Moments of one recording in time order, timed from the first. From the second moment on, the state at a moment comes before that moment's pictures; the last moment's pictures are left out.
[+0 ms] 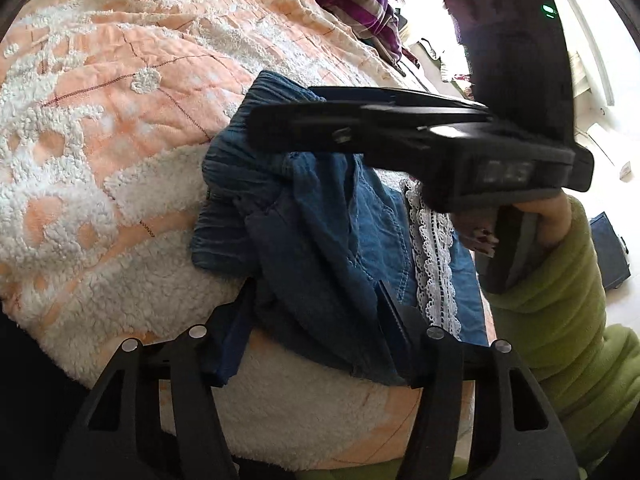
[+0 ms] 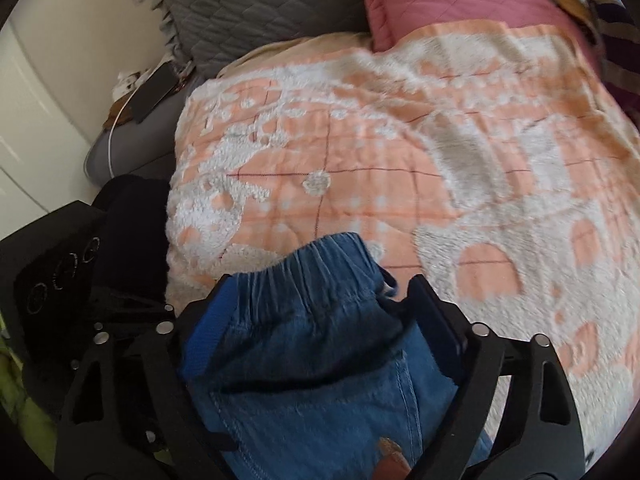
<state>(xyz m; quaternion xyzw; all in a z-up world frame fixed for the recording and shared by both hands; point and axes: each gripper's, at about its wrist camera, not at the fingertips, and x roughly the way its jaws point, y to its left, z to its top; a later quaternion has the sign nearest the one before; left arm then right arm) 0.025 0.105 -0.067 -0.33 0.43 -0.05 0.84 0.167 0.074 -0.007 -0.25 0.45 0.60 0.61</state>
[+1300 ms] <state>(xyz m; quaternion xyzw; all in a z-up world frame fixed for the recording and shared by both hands) 0.090 -0.033 -0.010 -0.23 0.43 -0.24 0.84 0.216 -0.194 0.051 0.03 0.40 0.57 0.72</state>
